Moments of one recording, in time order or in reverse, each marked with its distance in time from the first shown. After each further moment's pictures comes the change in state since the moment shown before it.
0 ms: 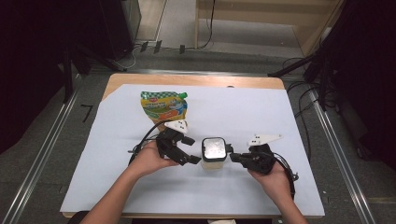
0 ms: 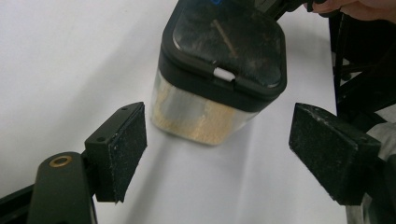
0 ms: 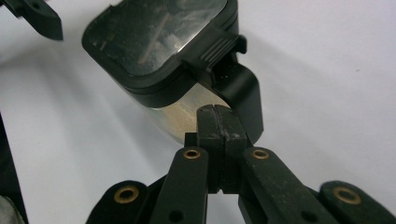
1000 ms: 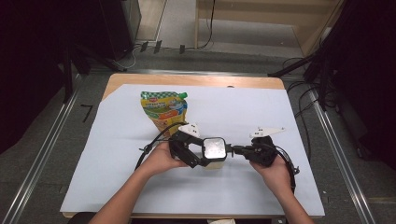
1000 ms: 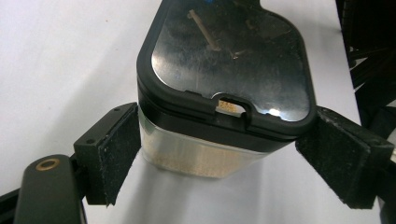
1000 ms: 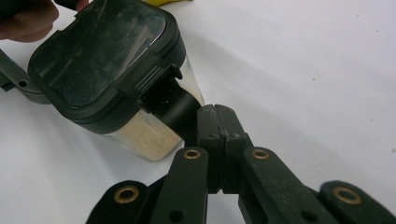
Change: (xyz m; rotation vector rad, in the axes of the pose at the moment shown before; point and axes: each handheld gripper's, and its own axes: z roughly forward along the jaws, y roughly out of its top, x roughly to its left) left arm 0.002 0.007 0.034 0.000 -0.007 0.059; right arm -0.020 0.010 0.003 -0.005 -0.051 0.034
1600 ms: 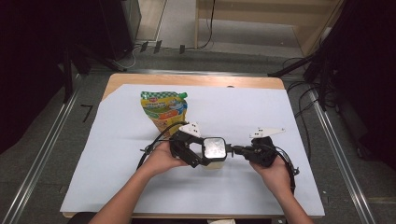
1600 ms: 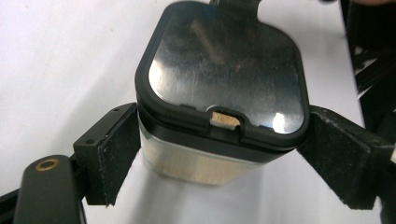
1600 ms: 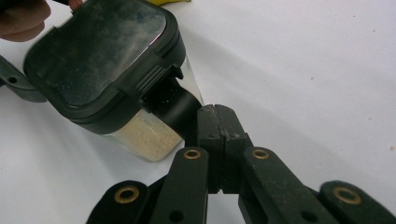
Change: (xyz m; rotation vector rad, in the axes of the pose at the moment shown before) left arm -0.005 0.005 -0.004 -0.013 0.024 0.009; right arm 0.002 -0.001 0.000 -0.006 -0.012 0.007
